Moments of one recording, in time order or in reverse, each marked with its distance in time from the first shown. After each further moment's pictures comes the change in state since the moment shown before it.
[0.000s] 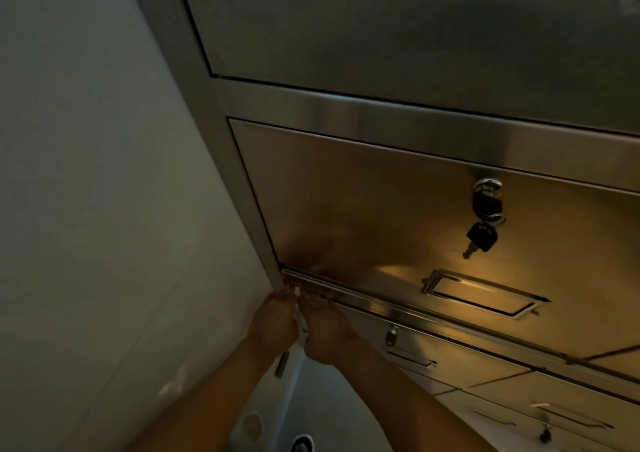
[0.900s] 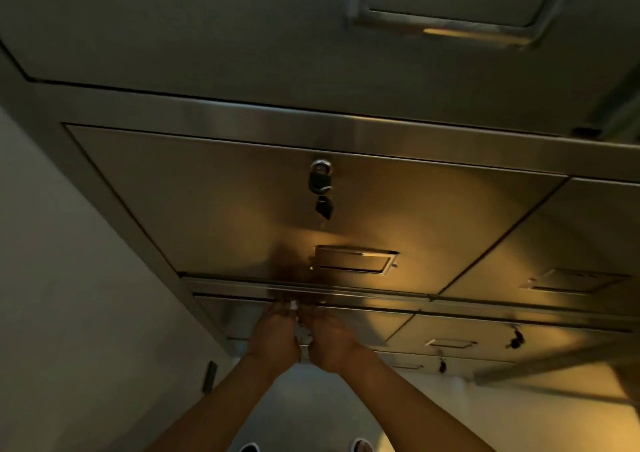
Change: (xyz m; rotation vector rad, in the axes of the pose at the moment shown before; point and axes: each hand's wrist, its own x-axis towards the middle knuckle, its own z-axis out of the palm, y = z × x) left_hand -0.017 0.119 0.105 0.051 -0.248 0.223; right_hand -0.162 0.072 -0.063 0.084 0.115 0.256
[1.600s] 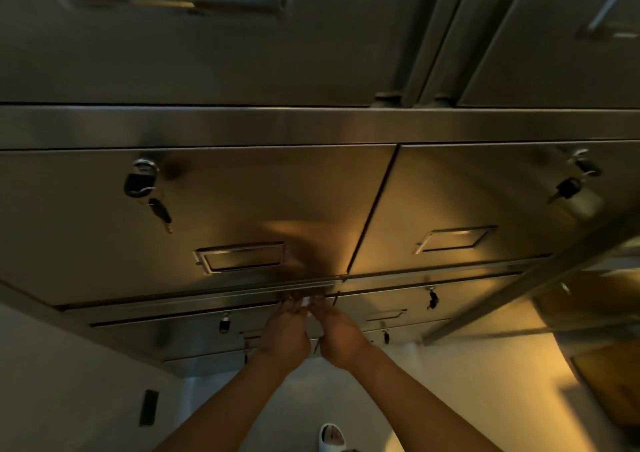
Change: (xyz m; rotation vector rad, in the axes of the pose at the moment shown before) left_hand 0.035 0.157 0.070 -0.025 -0.181 0.202; right_hand -0.109 0.132 -0.040 0.085 0.199 0.174
